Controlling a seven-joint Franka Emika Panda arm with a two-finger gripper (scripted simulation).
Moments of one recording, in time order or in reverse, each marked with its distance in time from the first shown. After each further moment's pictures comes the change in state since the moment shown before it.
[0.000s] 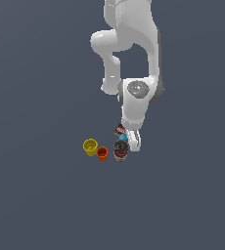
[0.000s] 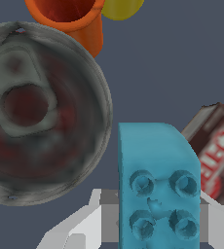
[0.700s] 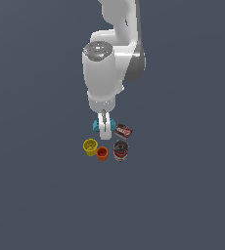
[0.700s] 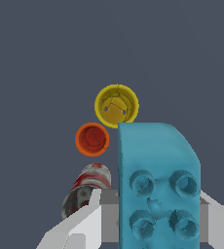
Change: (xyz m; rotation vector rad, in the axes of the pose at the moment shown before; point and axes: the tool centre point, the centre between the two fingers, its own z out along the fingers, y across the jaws) arm 0.117 0.000 -0.119 -0.001 0.003 0.005
